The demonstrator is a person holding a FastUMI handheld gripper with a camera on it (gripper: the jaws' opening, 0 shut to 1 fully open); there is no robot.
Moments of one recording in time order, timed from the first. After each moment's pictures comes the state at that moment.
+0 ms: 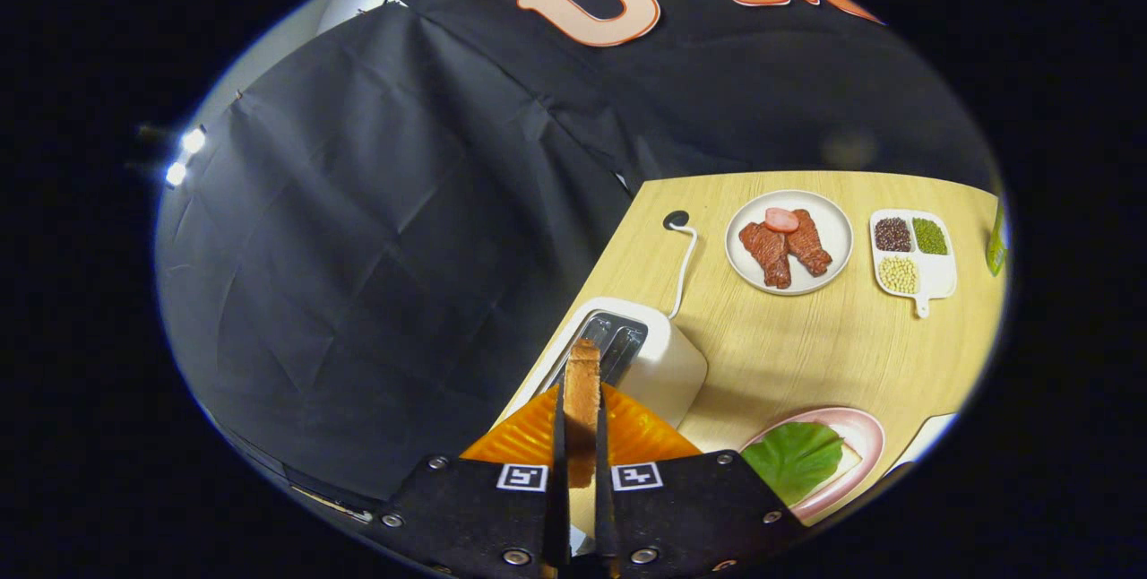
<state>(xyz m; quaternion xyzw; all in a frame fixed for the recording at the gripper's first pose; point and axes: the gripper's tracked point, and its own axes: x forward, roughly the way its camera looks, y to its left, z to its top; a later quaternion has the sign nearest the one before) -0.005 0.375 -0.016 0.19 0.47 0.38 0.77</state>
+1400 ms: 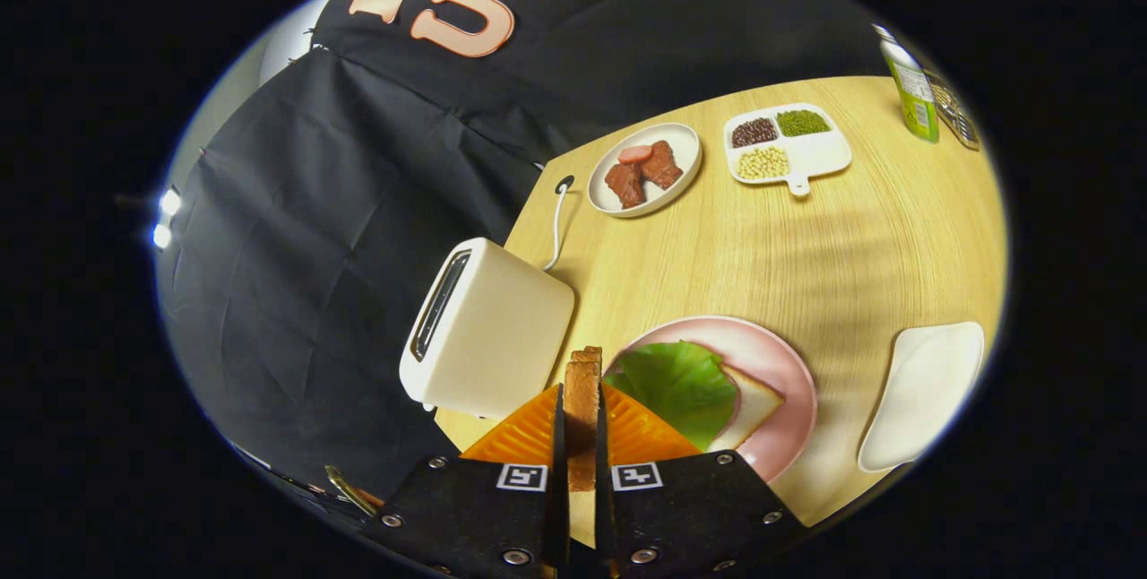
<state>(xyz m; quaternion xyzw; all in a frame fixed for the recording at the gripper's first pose) -0.045 0.232 -0.156 0.24 0.52 0.30 0.76</state>
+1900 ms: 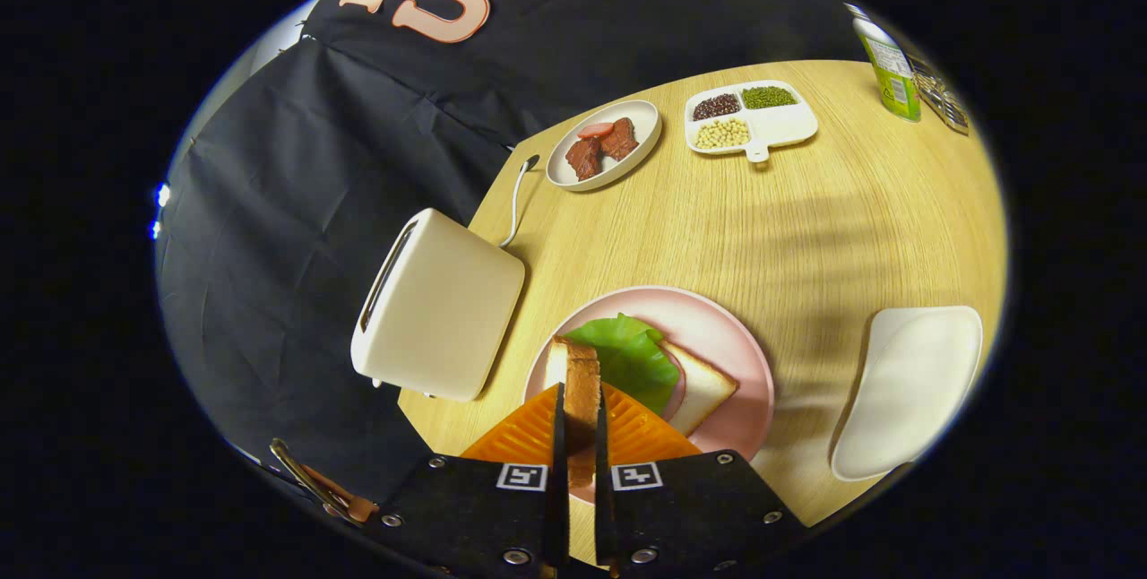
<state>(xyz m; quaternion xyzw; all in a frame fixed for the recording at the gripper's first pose) -0.058 0.206 -0.197 0.21 0.54 0.29 0.76</state>
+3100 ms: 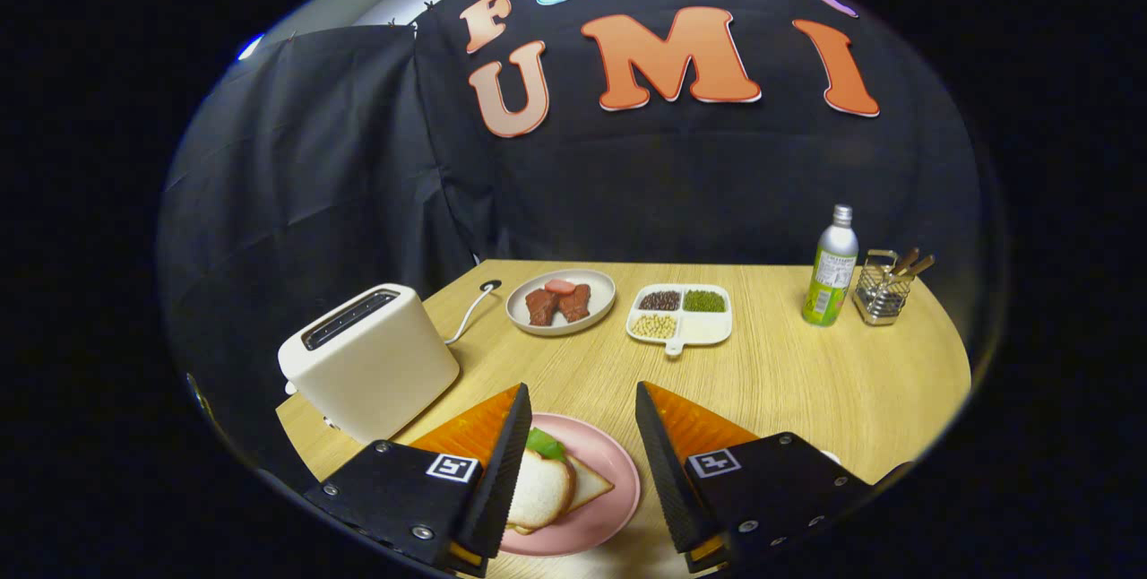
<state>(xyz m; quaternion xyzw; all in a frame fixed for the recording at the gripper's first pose) 0.014 0.152 -0.110 0.07 0.25 0.20 0.94</state>
